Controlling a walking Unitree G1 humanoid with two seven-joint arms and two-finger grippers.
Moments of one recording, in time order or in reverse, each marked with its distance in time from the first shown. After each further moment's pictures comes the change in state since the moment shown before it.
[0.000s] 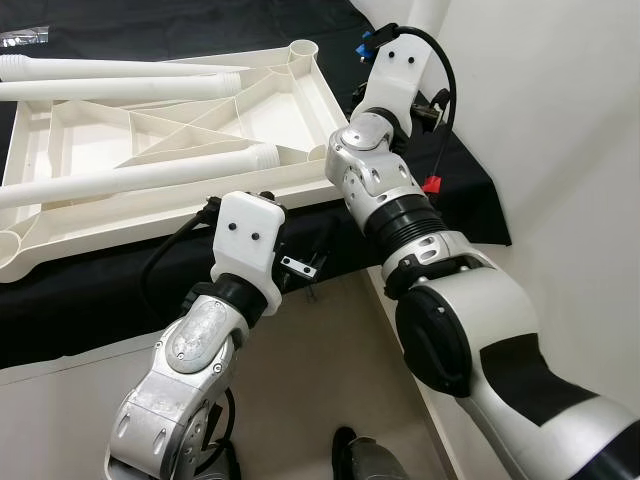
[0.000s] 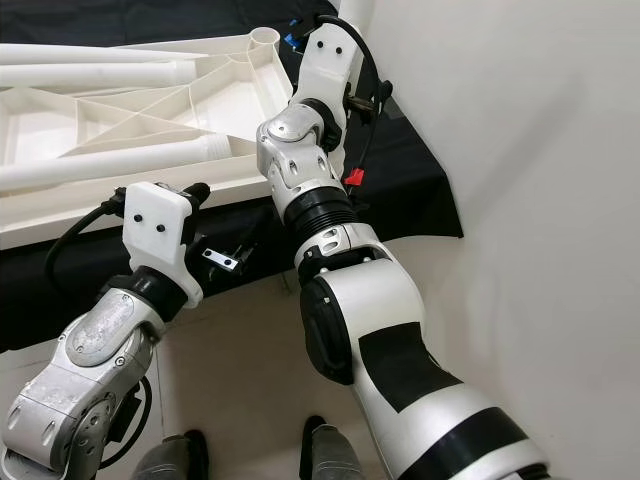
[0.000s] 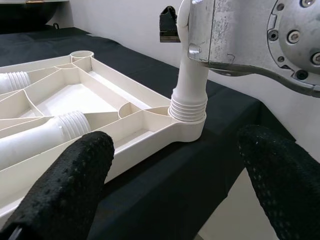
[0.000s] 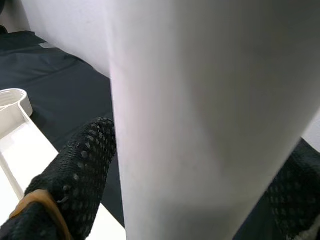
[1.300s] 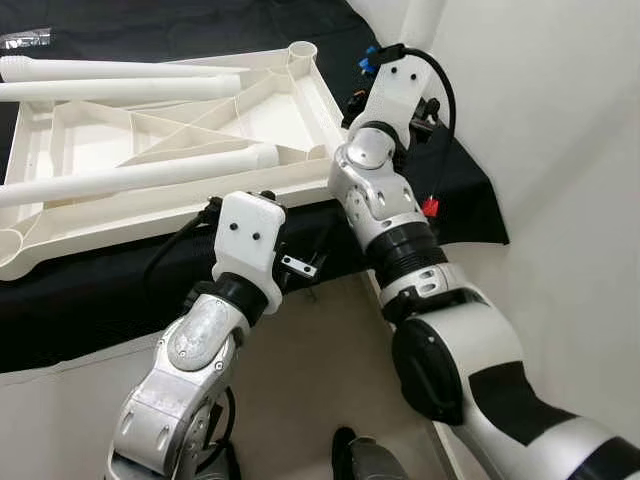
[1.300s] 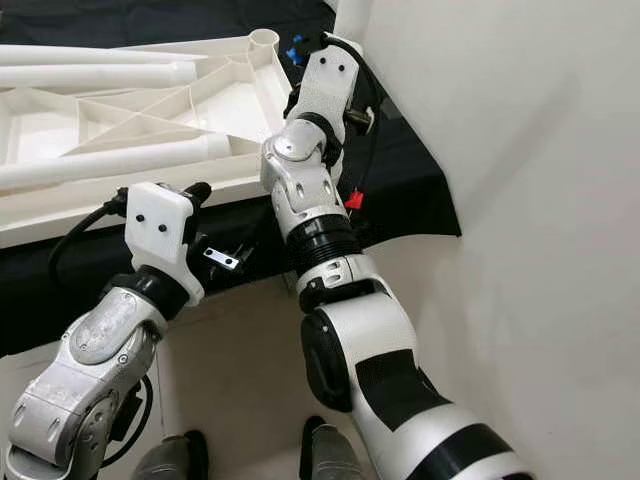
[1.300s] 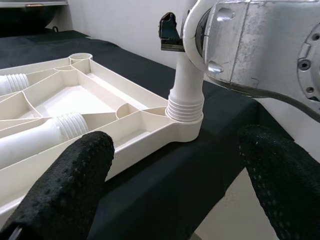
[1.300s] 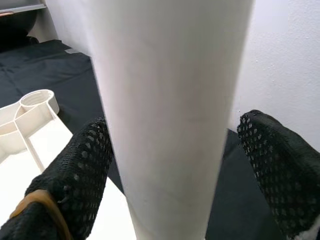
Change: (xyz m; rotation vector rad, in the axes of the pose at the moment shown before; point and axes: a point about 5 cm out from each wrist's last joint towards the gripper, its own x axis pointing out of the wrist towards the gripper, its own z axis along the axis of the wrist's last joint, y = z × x) left arm 0.003 0.001 -0.004 0.001 -0.004 -0.002; right arm -0.006 -0.007 -0.012 0.078 -0.005 0.092
